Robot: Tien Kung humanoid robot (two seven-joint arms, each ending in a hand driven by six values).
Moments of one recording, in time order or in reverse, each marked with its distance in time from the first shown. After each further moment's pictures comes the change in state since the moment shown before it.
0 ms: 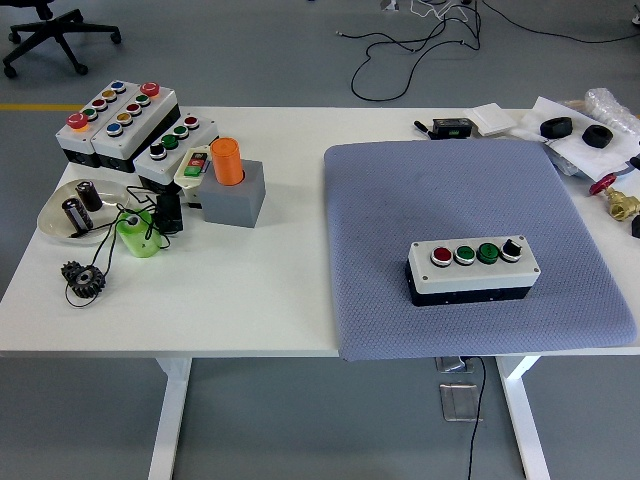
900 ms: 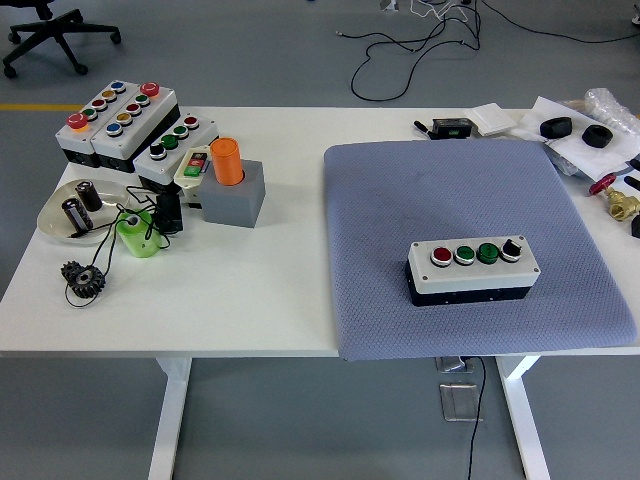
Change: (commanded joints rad) left arm -0.003 0.002 -0.003 0.001 -0.001 -0.005 -0.001; right arm 0.024 0.021 -0.026 -0.084 -0.067 0.030 -0.022
